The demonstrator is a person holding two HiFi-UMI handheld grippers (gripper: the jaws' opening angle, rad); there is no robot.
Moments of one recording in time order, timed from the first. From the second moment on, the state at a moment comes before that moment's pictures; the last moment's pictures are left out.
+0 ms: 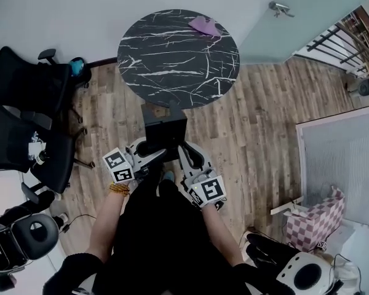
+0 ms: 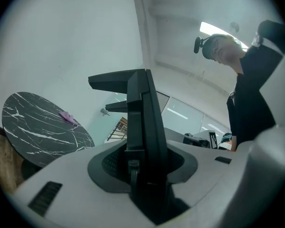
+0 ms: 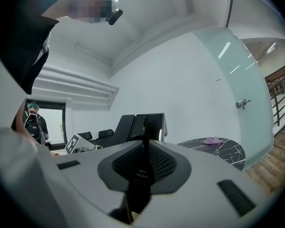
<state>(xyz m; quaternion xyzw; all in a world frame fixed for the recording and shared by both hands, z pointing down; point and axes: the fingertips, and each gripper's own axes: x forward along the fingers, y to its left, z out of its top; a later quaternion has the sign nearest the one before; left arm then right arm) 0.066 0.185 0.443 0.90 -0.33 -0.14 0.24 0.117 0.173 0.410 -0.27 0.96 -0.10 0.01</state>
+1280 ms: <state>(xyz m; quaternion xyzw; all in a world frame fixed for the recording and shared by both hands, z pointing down) -0.037 0.027 0.482 0.91 -0.27 -0.13 0.30 0.022 0.012 0.431 -0.31 0.94 -0.08 -0.08</state>
